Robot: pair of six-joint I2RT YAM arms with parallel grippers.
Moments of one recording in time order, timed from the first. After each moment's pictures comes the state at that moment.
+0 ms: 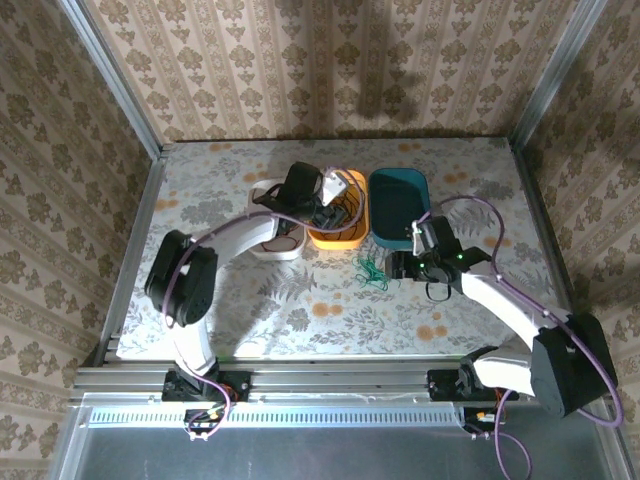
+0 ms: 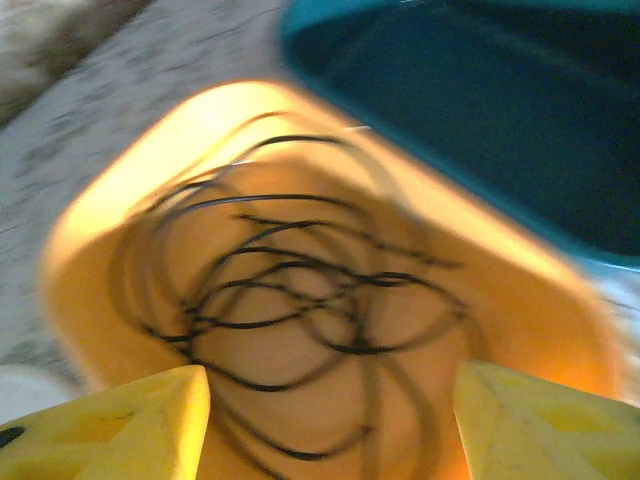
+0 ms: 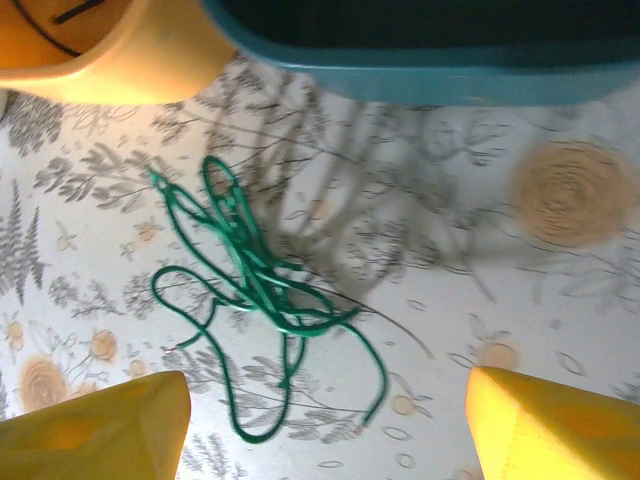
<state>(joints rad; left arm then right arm) -0.66 1.79 1.30 -0.20 0.19 0.29 0.35 1.25 0.72 -0.48 -0.16 0.38</state>
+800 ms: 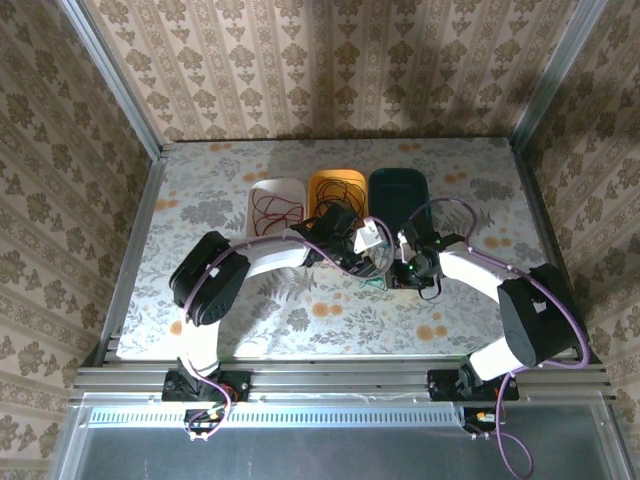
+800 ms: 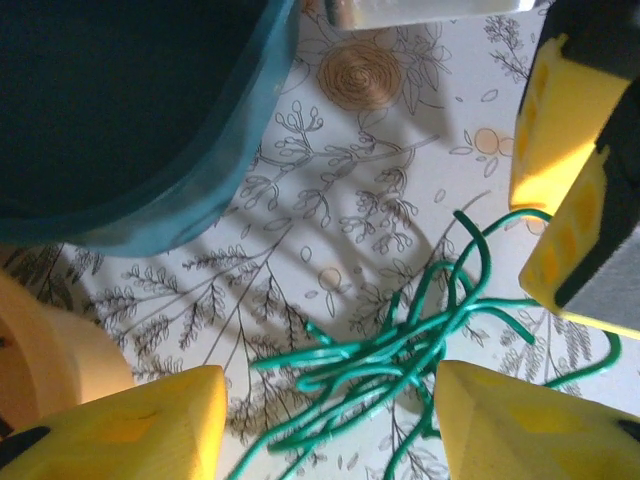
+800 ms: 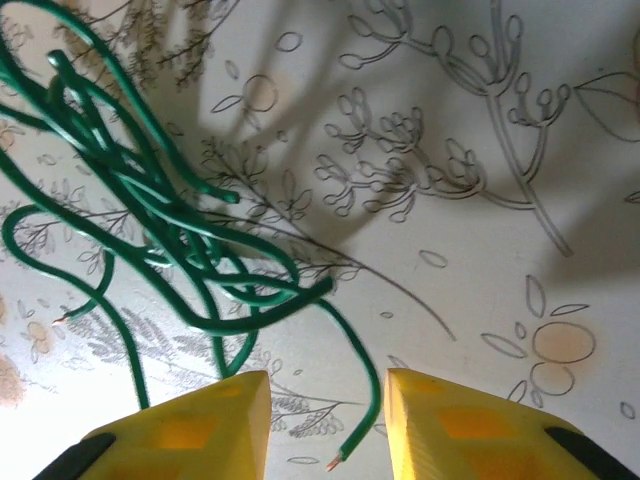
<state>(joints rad) -0.86 1.94 1.25 -0.15 0.35 0.34 0.34 1.50 0.79 -0.57 -0.22 0.35</state>
